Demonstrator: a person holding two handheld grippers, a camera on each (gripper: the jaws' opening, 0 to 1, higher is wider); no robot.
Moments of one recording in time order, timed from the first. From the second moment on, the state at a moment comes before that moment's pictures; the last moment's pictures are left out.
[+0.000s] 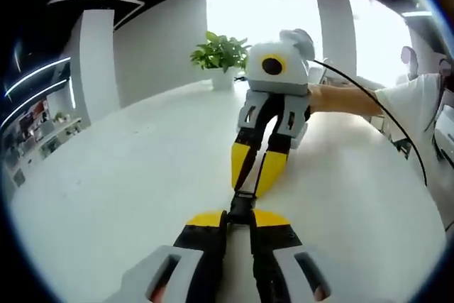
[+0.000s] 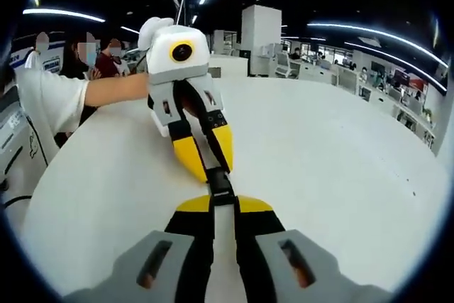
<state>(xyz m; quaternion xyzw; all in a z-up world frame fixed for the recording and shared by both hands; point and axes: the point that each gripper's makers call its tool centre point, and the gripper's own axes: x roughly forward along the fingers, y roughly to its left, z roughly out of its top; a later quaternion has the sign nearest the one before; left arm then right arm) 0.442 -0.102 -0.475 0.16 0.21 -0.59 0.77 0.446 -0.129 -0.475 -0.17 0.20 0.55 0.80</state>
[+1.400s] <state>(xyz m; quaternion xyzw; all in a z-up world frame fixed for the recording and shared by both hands) 0.458 -0.097 -0.479 0.14 0.21 -0.57 0.78 0.453 -0.137 -0.476 -0.15 0.20 0.53 0.81</state>
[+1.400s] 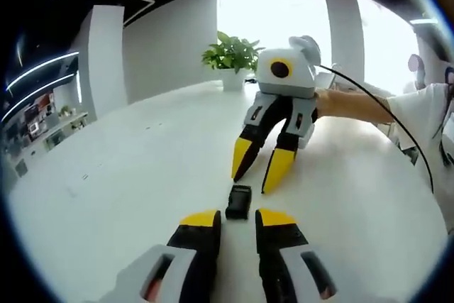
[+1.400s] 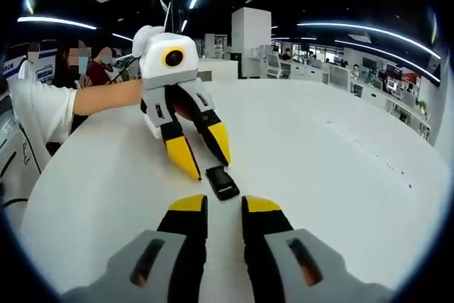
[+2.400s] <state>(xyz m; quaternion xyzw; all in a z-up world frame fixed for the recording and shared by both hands) 0.390 -0.049 -0.418 0.08 0.17 -0.51 0.84 0.379 -0.184 -0.410 -0.08 0.11 0.50 0.86</state>
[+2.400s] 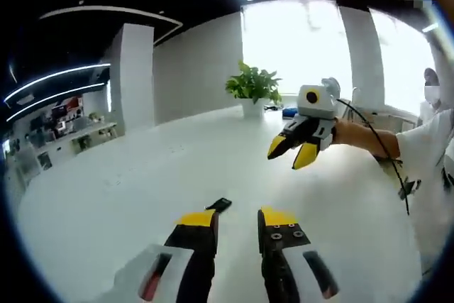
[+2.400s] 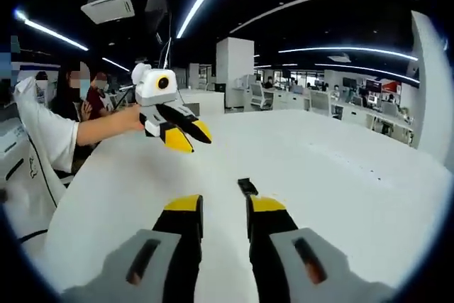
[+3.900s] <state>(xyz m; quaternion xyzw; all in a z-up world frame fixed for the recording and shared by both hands) 0.262 0.029 -0.348 0.01 0.09 -0.38 0.92 0.256 -0.231 -0.338 -0.09 0.07 0.31 0.94</state>
